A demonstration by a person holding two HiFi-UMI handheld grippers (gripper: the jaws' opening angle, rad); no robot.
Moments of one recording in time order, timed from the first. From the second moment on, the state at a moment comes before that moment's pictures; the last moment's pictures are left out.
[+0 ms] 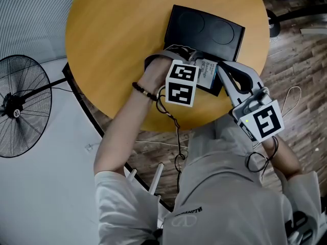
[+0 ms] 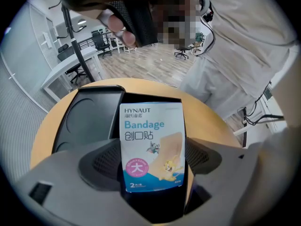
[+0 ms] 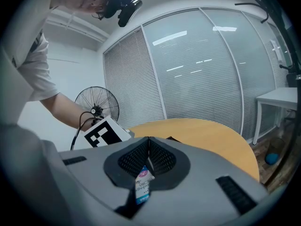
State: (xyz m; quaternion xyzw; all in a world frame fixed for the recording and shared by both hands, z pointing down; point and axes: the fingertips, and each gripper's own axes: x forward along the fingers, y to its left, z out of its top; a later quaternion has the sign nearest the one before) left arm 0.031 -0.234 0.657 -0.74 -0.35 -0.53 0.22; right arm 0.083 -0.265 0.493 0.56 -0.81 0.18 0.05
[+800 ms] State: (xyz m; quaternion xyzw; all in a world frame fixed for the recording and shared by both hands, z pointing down) left arm 0.029 -0.234 0.656 -0.74 -0.35 -0.54 0.19; right arm 0.086 -0.265 0.493 0.56 -0.81 0.18 0.04
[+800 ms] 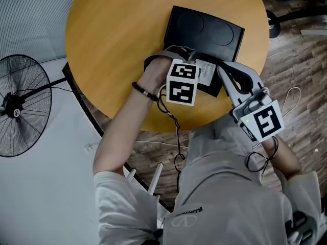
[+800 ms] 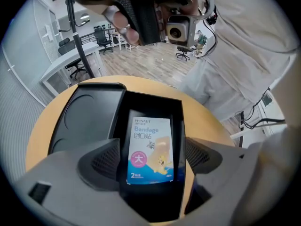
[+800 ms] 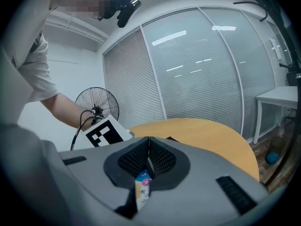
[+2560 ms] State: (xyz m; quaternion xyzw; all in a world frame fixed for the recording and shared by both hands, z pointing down) left arm -0.147 -0.258 0.372 -0.89 0.45 -0.03 0.03; right arm 0.081 -0.217 0.340 0.61 -0.79 0.02 0.06
